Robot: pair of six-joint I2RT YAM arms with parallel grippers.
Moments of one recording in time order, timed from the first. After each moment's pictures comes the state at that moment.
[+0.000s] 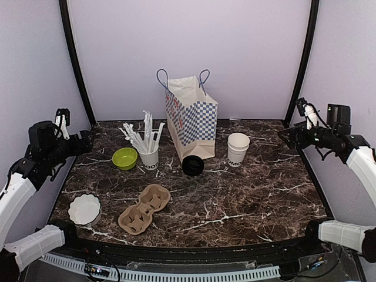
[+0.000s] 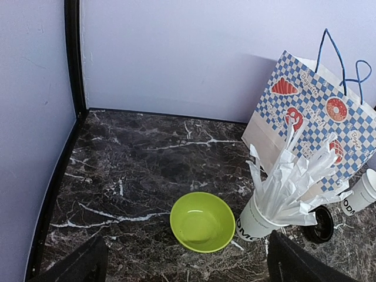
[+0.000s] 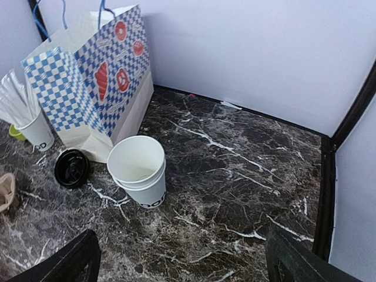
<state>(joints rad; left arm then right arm) -0.10 0.73 0.72 -0.33 0.03 -0.21 -0.01 0.93 0.91 -0.46 -0.45 -0.19</state>
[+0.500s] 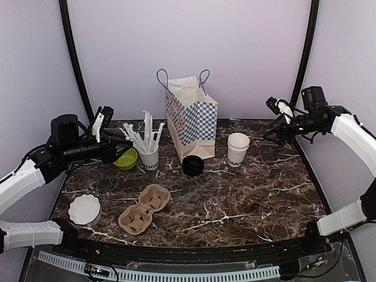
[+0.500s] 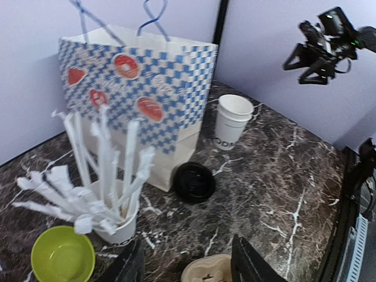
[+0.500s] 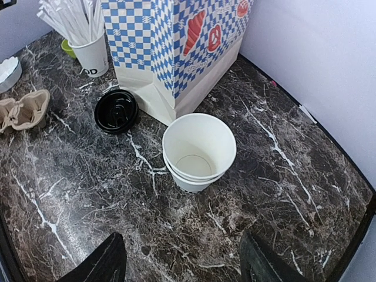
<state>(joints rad) -0.40 0.91 0.75 -0.18 0.35 -0.03 0.12 1.28 1.20 -0.73 -0.60 -0.60</state>
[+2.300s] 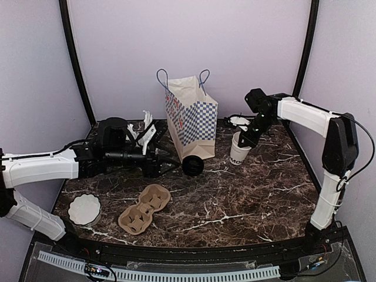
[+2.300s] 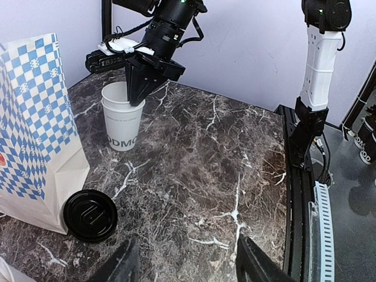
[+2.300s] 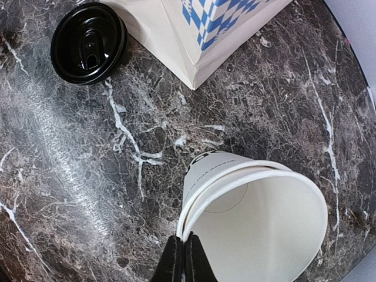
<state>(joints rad) -0.80 1.29 0.86 0.06 0.45 0.03 0.42 1.87 1.64 -0.96 -0.22 -0.66</state>
